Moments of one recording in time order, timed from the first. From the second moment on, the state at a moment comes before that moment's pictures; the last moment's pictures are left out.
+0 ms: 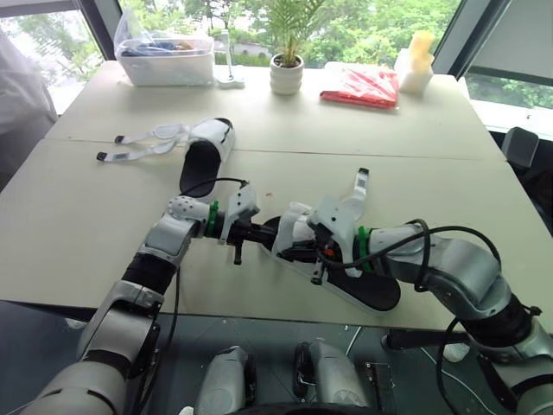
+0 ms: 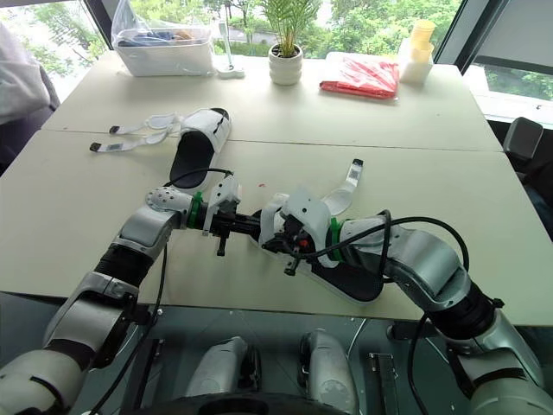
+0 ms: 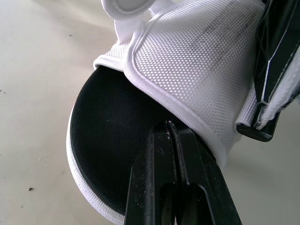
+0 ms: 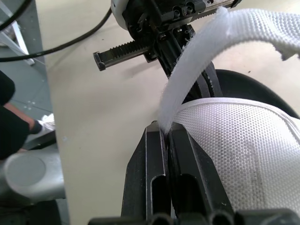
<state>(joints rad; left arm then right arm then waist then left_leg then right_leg) -0.68 0.41 -0.28 0.43 -0.19 0.23 -1.32 -0.51 -0.70 0.37 -0.54 0.65 1.03 0.51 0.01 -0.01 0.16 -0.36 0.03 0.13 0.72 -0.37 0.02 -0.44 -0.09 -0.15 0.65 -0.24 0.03</state>
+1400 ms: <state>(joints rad) -0.71 0.38 -0.27 0.50 -0.18 0.19 -1.33 -0.45 -0.48 0.02 -0.55 0.87 1.37 0.39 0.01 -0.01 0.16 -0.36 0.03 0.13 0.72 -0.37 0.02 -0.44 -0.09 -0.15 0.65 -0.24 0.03</state>
